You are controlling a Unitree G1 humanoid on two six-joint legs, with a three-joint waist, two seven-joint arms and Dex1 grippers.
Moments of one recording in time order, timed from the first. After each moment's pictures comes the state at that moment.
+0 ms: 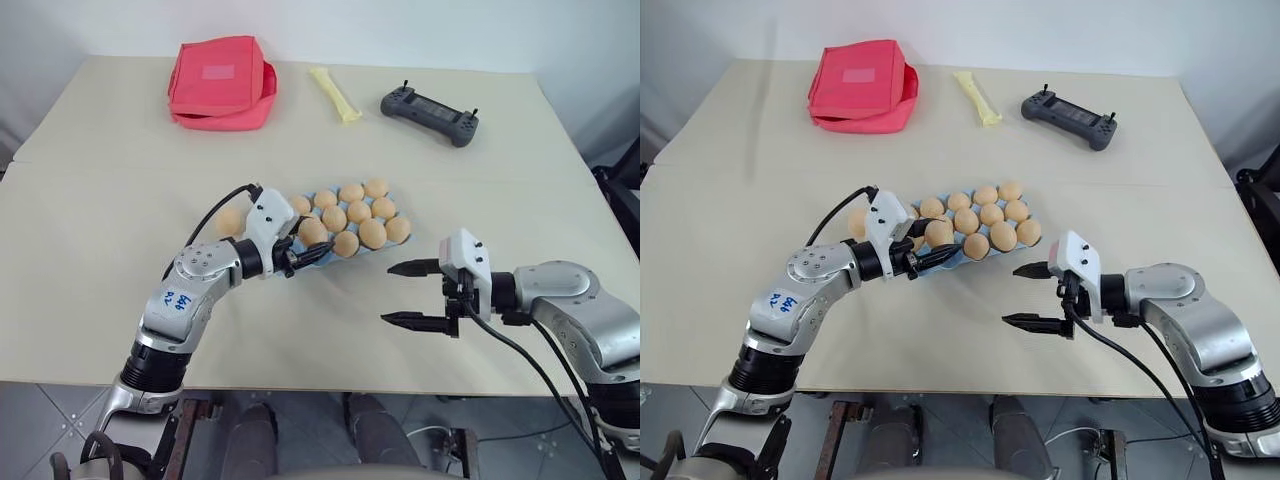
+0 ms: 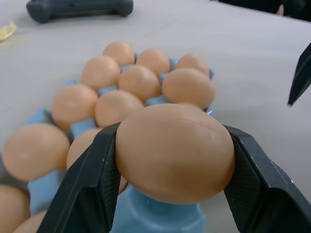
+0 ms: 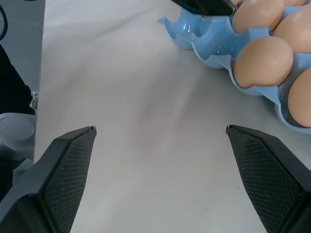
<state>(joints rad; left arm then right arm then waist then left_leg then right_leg) -0.49 0.42 -0.14 -0.21 -0.29 0.60 -0.58 -0.30 -0.81 0.04 -0.35 0.52 0.61 1.09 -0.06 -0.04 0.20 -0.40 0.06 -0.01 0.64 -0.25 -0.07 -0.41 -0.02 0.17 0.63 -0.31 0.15</state>
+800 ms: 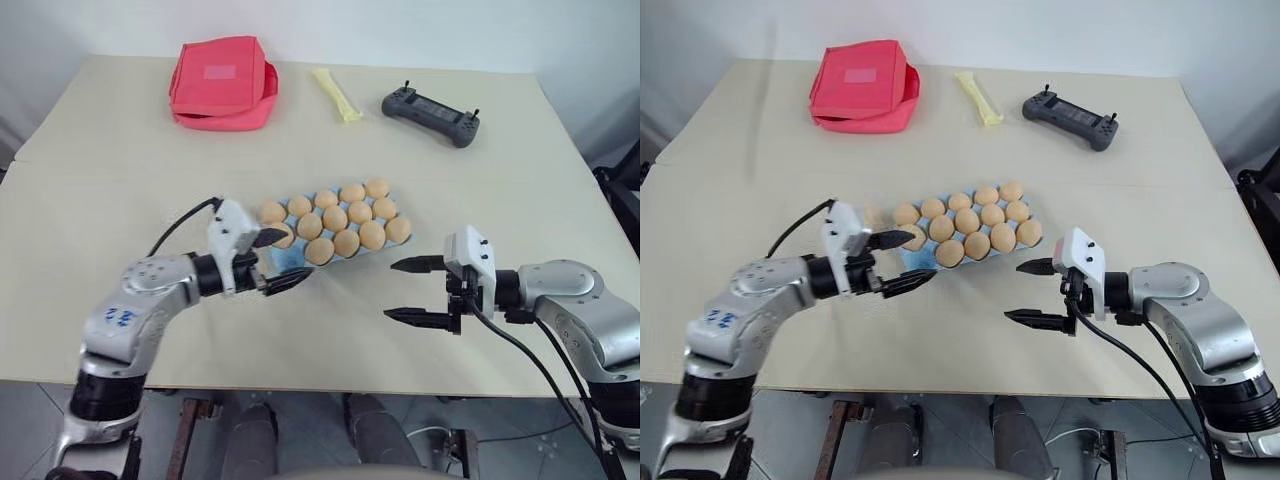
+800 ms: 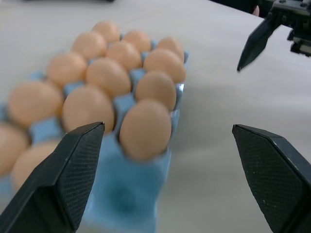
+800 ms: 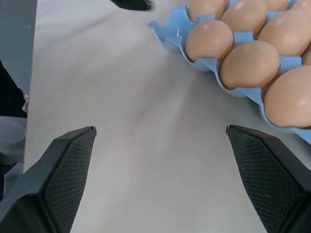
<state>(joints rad) -0.34 0.58 0.05 -0.39 -0.48 0.77 -0.72 -0.30 -0.81 0.03 -0.33 0.52 0.59 1.09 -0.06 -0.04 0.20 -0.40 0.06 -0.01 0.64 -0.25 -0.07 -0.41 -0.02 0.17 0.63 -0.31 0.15</state>
